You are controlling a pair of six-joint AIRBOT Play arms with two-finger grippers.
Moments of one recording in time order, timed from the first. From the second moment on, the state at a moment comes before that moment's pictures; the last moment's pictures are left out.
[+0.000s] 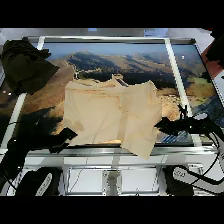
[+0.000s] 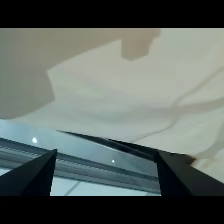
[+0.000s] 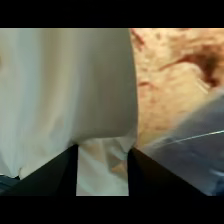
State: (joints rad) left arm -0.09 -0.52 0.33 -2.03 1.11 1.02; right arm -0.40 -1.26 0.56 -0.86 1.07 1.19
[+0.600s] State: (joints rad) left arm -0.27 -0.52 0.23 -1.78 0.93 0.61; right arm -0.38 -1.23 0.56 -0.75 1.09 1.11
